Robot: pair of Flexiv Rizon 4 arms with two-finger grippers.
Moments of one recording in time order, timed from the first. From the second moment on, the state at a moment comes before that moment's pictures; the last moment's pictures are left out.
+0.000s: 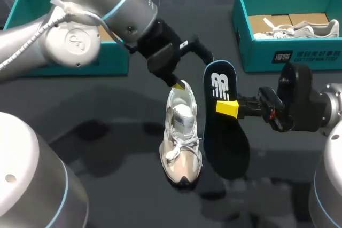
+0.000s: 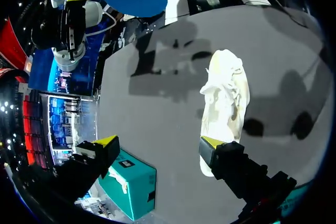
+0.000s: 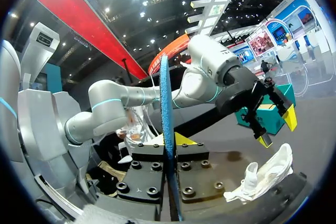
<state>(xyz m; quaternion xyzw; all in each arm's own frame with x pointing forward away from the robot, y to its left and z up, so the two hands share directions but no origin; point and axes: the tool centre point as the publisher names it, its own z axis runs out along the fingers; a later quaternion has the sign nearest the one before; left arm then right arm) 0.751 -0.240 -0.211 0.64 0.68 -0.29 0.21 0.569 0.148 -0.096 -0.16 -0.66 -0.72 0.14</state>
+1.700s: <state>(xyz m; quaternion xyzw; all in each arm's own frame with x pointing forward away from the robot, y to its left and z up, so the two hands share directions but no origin) 0.760 -0.221 -0.151 0.55 0.54 -0.44 0.47 0.669 0.094 -0.120 -0.34 -0.56 -0.70 0.28</state>
